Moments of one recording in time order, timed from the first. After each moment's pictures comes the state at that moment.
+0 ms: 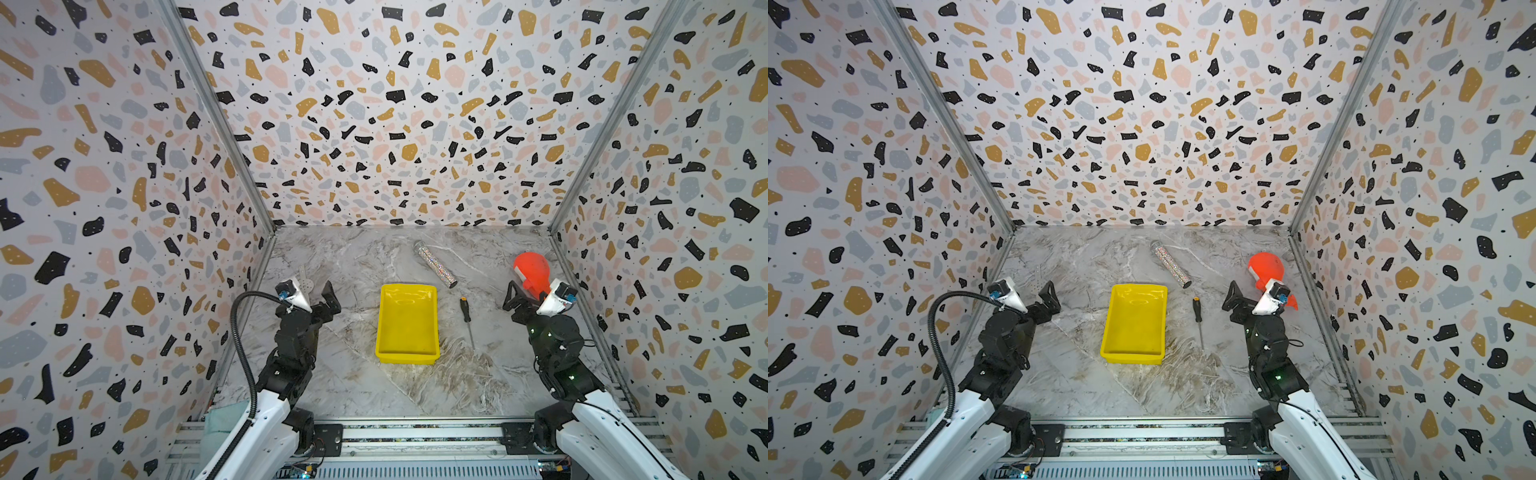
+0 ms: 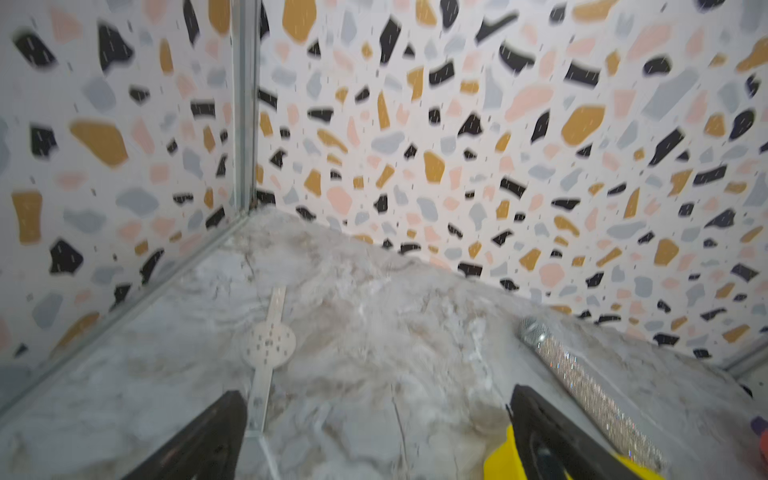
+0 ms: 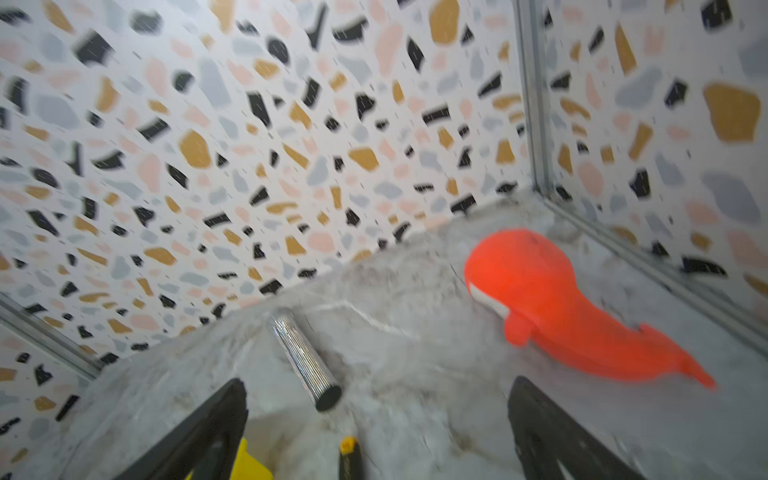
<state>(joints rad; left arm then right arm) -0.28 0.65 0.34 0.06 -0.35 -0.38 0.33 0.62 0.31 0.09 0.34 0.48</state>
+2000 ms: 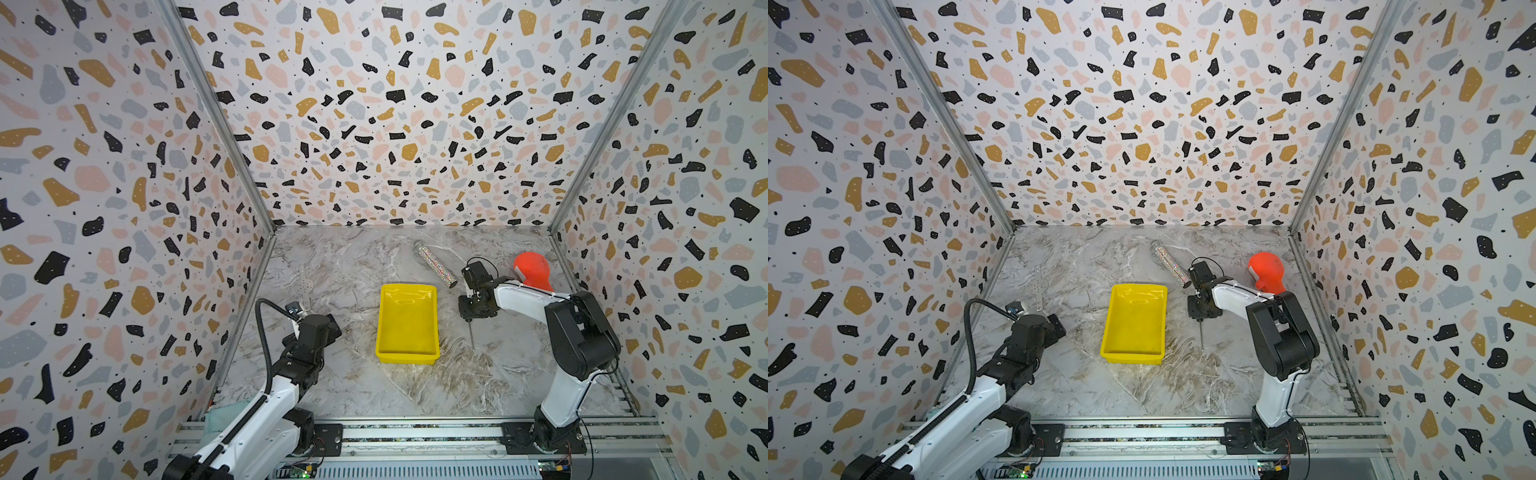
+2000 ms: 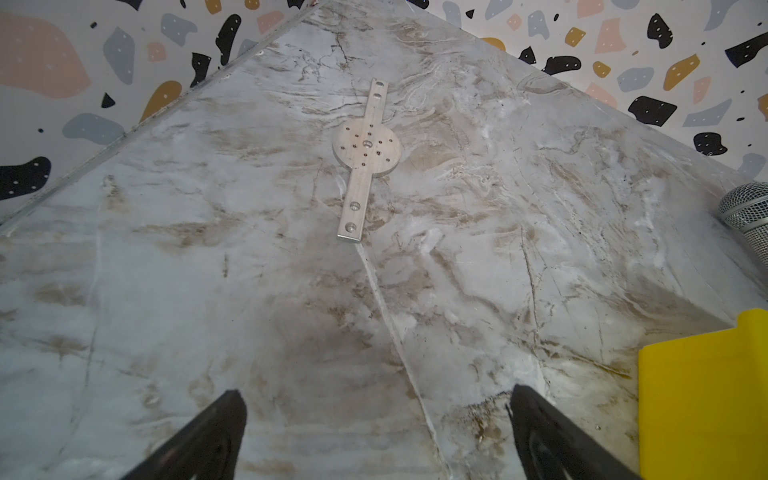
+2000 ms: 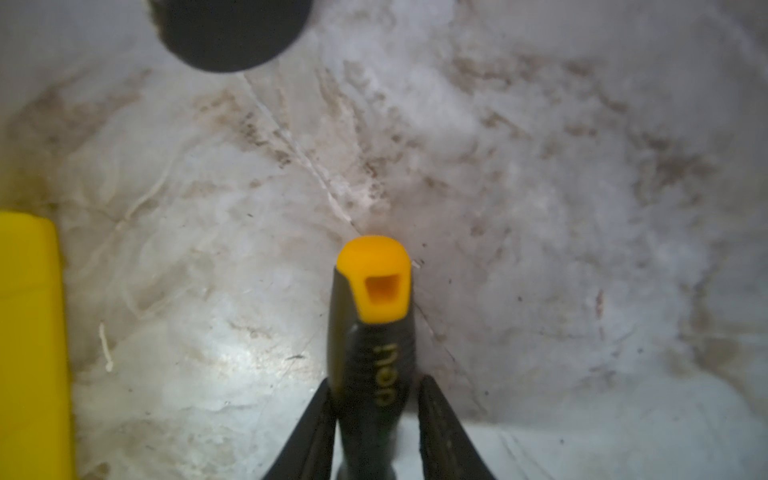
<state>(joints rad) -0.28 0.84 0.33 -0.18 -0.45 -0.61 0.44 1.81 1.09 -0.52 0.05 0.32</state>
